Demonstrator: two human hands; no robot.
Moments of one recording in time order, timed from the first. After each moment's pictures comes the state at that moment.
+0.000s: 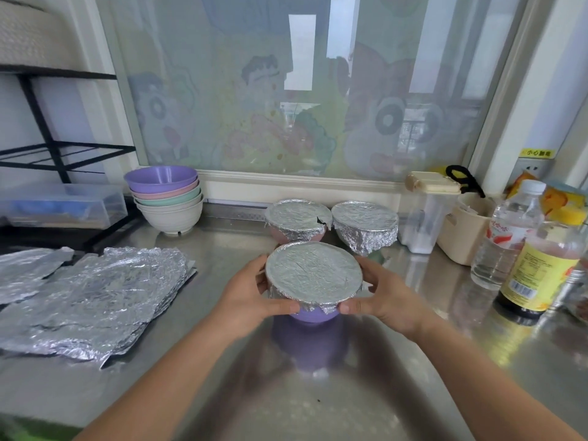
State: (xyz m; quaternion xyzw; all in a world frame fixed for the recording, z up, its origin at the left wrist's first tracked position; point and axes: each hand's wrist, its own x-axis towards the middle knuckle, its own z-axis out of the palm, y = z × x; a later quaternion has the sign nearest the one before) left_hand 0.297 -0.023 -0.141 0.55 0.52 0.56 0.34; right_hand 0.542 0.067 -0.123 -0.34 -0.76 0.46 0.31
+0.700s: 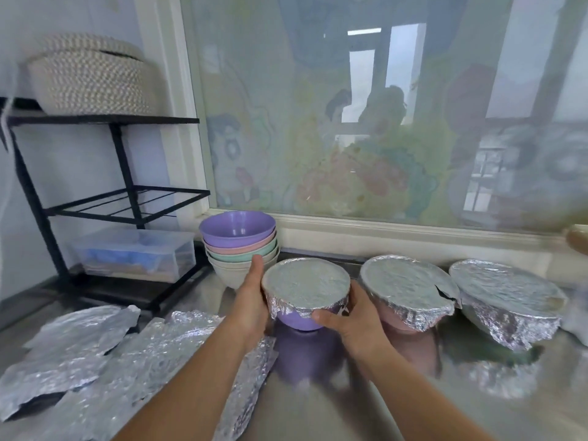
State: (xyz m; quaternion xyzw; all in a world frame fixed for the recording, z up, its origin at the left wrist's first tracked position) left_hand 0.099 0.074 -0.117 0.28 0.48 0.70 0.45; right_hand 0.266 0.146 -0.158 -0.29 -0.65 0.53 0.46
